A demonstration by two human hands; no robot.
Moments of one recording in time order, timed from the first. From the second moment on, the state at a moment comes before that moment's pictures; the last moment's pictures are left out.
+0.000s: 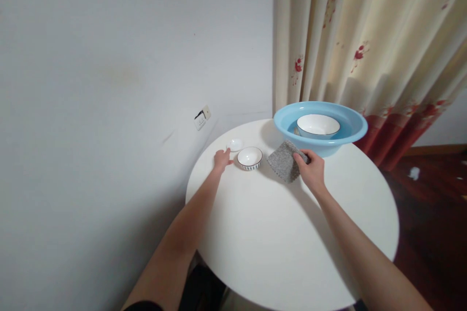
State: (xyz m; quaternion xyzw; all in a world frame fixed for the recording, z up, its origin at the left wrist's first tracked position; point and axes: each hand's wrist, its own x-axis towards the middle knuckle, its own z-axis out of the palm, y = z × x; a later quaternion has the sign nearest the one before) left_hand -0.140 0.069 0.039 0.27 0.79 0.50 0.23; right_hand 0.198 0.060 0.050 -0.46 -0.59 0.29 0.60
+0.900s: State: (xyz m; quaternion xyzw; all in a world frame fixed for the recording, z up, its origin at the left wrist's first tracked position) left_hand -0.010 0.017 0.092 0.49 0.62 0.56 0.26; right_hand 0.194 0.061 0.054 -0.40 -0.51 0.43 0.63
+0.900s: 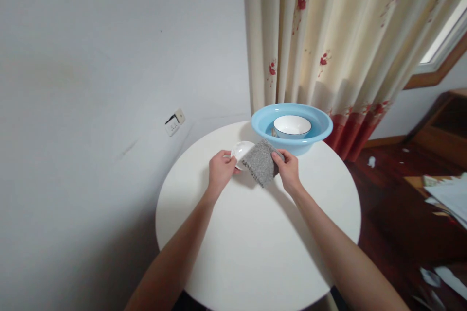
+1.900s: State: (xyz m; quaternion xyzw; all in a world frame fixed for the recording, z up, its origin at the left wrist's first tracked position) left_hand 0.036 -0.009 0.062 0.48 0.54 0.64 0.26; right_hand 0.178 0.042 0.044 -0.55 -0.63 0.08 0.54
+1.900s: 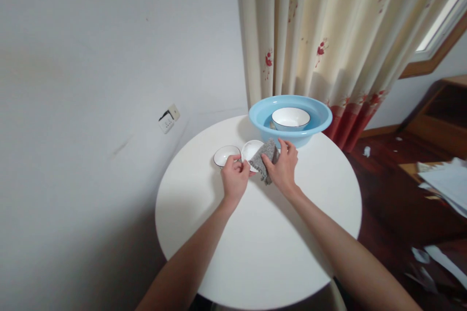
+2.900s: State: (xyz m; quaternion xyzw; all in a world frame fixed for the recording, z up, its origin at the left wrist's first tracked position) left_hand 0.030 -0.012 0.060 0.50 0.55 0.60 0.29; right_hand 0.173 0.047 0.037 -0.43 -0.63 0.25 0.60
